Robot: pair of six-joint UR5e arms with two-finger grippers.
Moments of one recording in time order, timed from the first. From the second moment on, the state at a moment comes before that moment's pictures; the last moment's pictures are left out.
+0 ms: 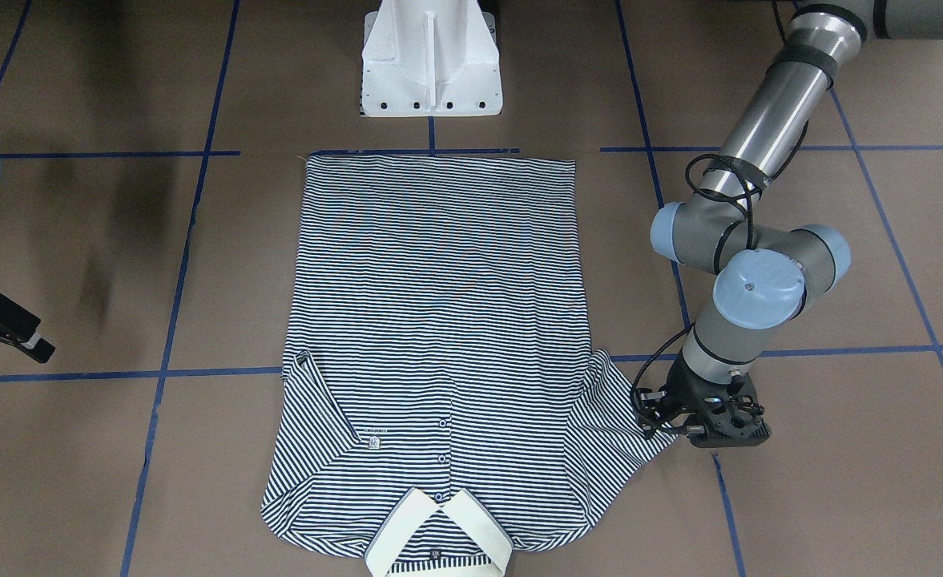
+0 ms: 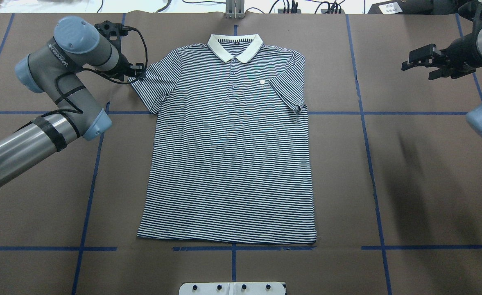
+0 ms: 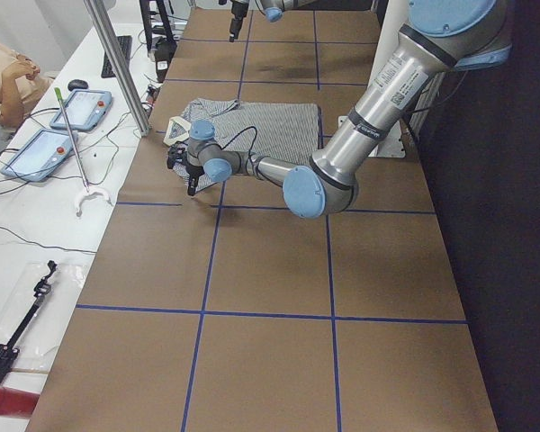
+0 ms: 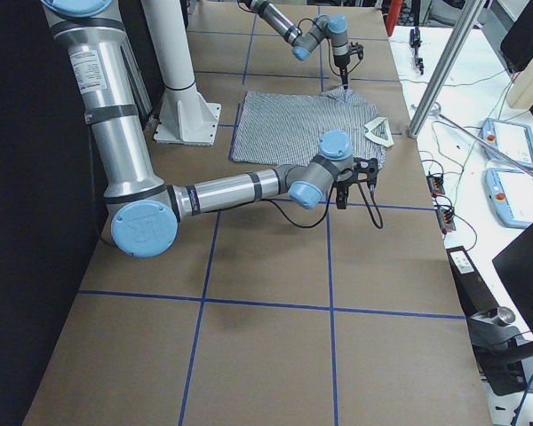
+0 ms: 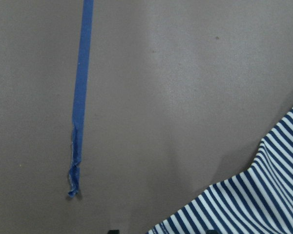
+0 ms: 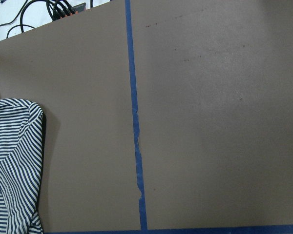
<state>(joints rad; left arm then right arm) -0.88 -2.27 -1.03 -2.23 -1.91 -0.97 1.17 -1.34 1.54 -0.87 2.28 1.04</state>
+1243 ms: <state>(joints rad) -0.88 -2.27 -1.05 -2.24 -1.92 -0.97 1.17 -1.35 1.56 -0.87 2.28 1.06</state>
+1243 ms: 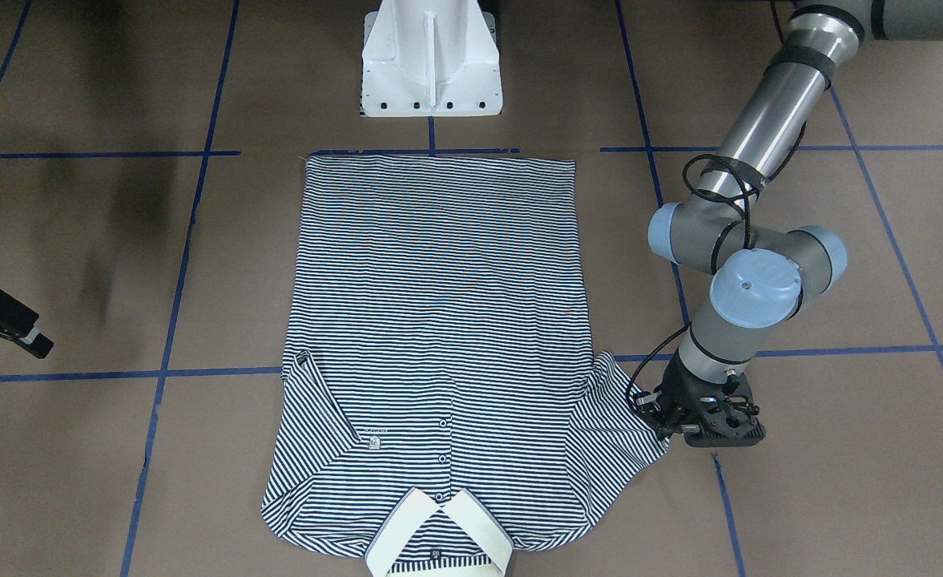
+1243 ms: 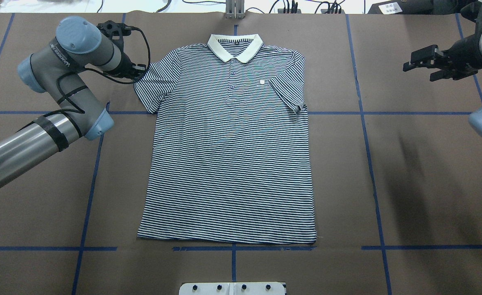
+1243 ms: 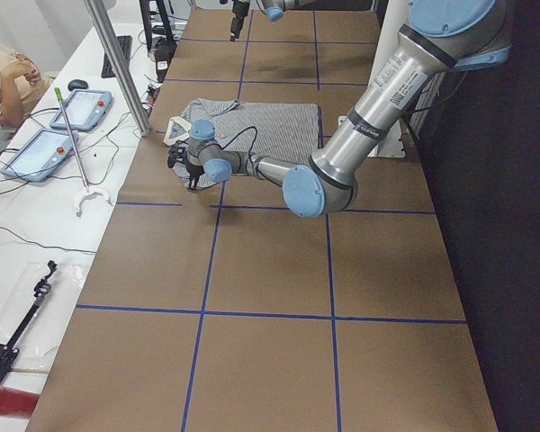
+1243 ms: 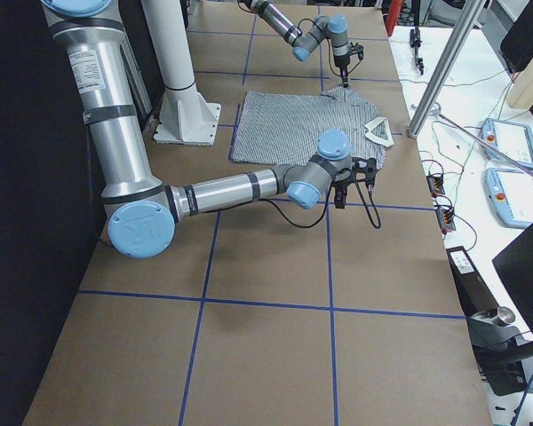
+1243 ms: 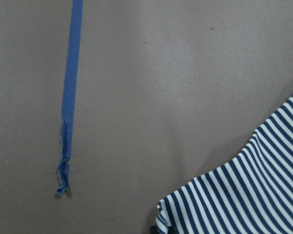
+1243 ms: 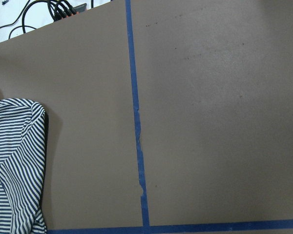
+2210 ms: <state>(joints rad) -0.78 -2.46 -1.00 -2.18 -1.81 -1.17 1.17 -1.34 1.55 -0.87 2.28 1.06</state>
